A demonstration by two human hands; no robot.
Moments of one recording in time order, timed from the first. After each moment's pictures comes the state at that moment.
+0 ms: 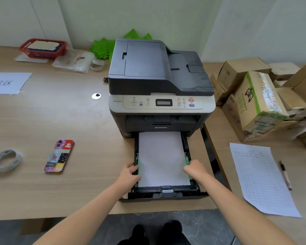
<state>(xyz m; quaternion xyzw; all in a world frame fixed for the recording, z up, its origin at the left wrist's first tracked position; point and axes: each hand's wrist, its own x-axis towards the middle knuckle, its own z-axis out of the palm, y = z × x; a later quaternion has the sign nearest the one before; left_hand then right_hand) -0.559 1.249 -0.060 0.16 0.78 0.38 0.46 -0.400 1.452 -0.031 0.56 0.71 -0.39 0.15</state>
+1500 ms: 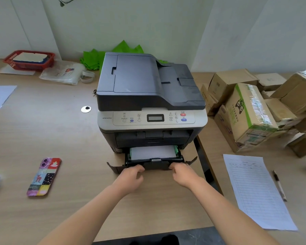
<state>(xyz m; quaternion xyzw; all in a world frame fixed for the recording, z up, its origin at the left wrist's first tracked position) -0.594 1.307 -0.050 0.41 0.83 0.19 0.34 -0.433 1.479 -0.025 0.36 0.88 -0.25 0.18</state>
